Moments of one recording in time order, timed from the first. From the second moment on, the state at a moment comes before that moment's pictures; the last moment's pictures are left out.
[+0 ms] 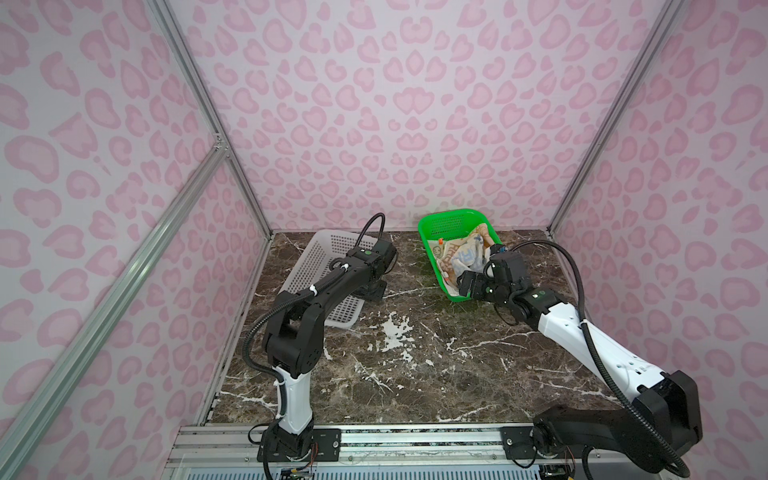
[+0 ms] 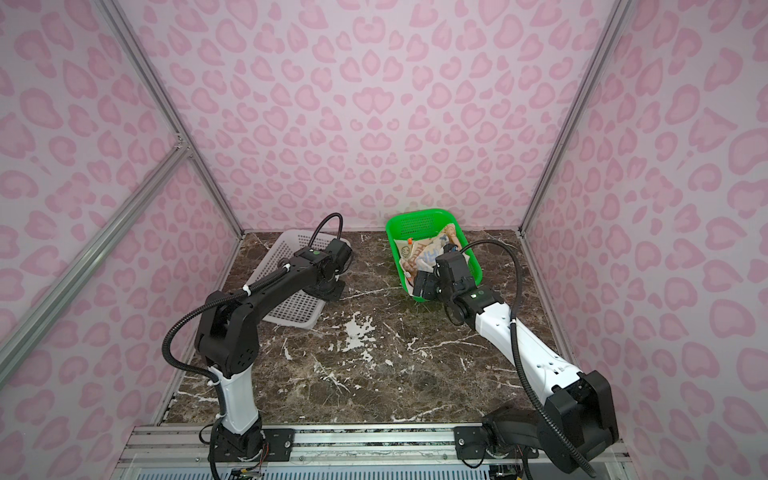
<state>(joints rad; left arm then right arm) -0.50 1.93 1.58 -1.05 -0.35 -0.19 0.43 1.31 1.03 -0.45 0.07 0.53</state>
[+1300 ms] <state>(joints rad) -0.17 1.41 0.85 -0.27 -0.08 1.05 0.55 1.37 1.02 -0.36 0.03 0.58</state>
